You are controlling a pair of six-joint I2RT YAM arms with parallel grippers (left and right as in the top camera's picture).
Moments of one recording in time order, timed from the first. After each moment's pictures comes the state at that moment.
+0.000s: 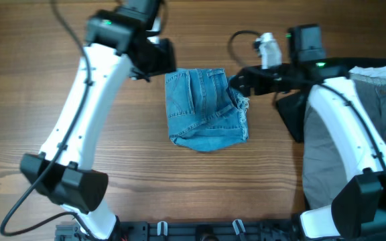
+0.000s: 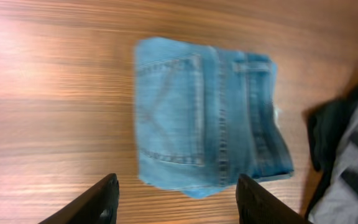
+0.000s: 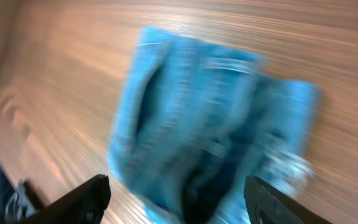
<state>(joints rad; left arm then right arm) -0.34 1.85 2.01 -1.39 0.11 -0.47 0.17 1.63 1.33 -0.78 -0.60 -0.01</state>
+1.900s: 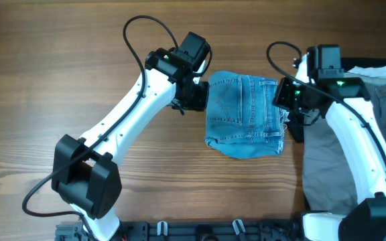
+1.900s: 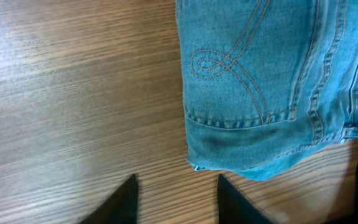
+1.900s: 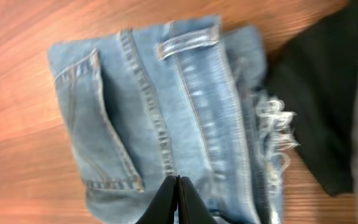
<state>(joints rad) -0.57 1.87 1.63 -1.11 0.16 -0.40 0.05 1.49 1.16 -0.86 -0.23 0.38</state>
